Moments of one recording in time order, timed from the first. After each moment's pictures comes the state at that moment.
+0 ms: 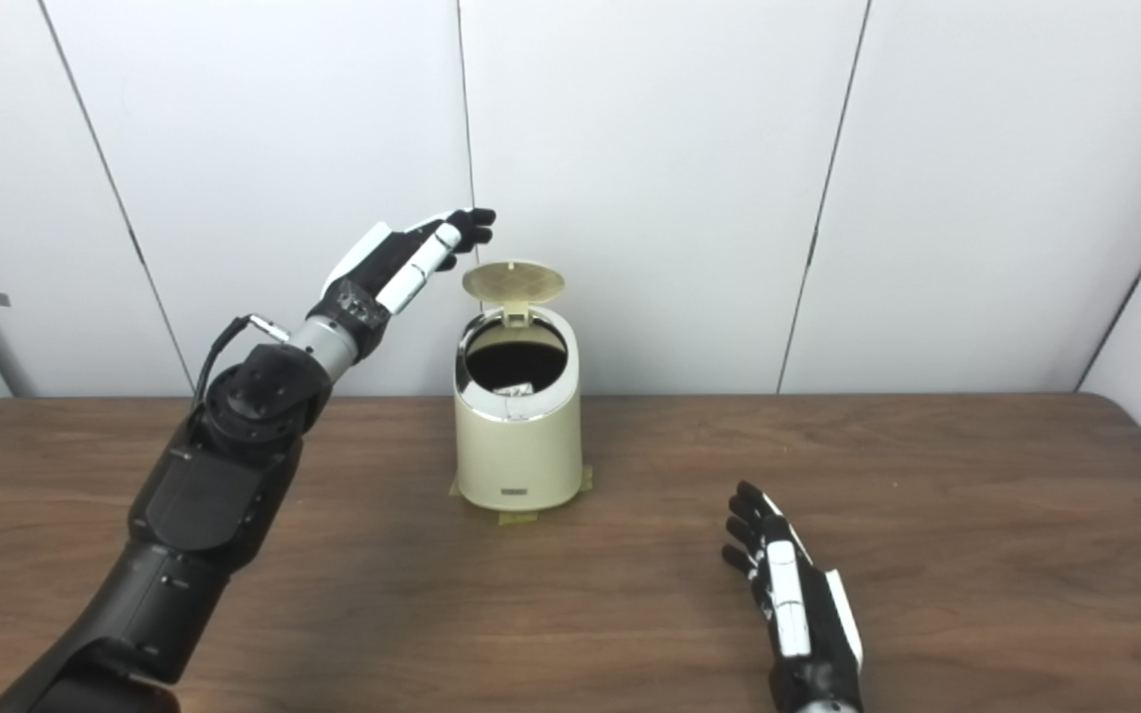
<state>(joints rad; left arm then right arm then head) -0.86 0.22 -0.17 0.45 0.15 0.10 -0.22 -0.01 0.00 -0.05 -0.08 0.06 0.05 -0.04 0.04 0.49</state>
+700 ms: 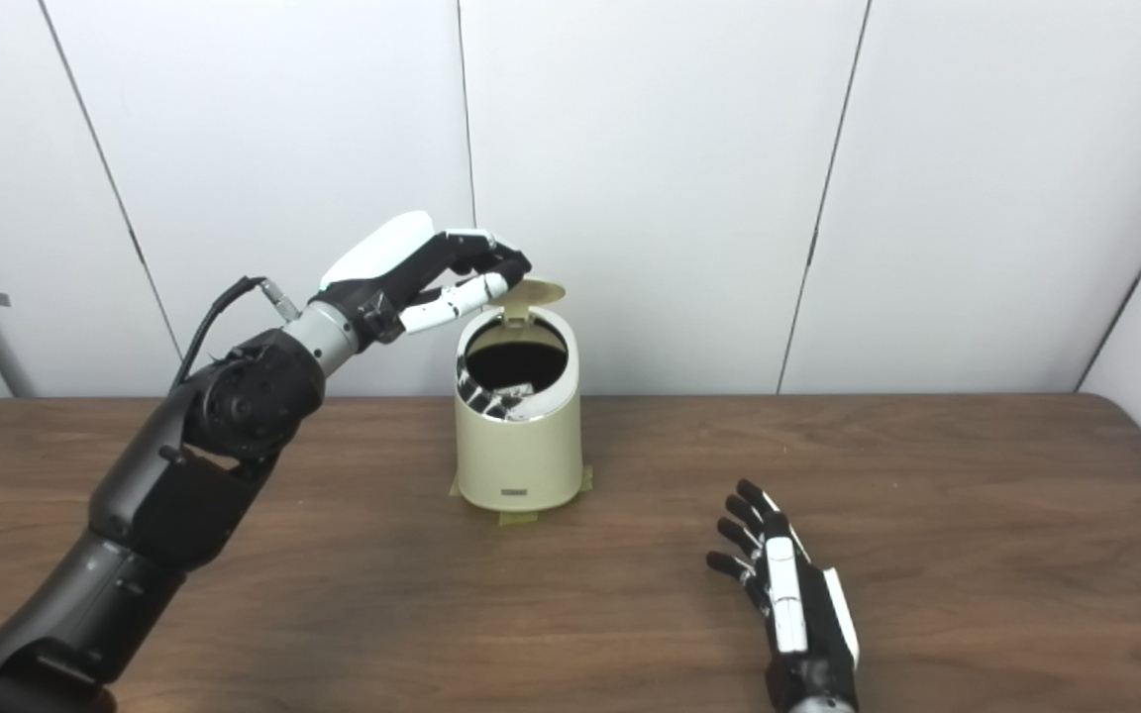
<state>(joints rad) -0.86 0.36 -0.36 0.23 0.53 -0.05 -0.26 -0.03 0.01 -0.05 -0.06 0.05 0.05 -0.05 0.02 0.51</state>
